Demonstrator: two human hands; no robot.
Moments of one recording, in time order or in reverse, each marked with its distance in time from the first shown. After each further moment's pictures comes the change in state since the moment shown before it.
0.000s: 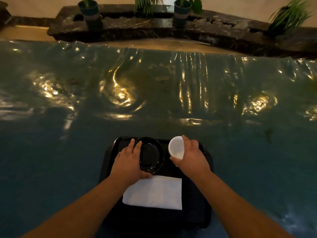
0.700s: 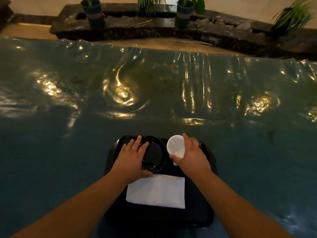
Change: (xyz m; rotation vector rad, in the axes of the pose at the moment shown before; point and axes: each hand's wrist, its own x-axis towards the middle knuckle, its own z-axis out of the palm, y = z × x) left_hand 0.007 -0.021 0.008 0.080 0.036 0.209; right_hand -0.003 -0.011 0.003 -0.016 0.020 -0.045
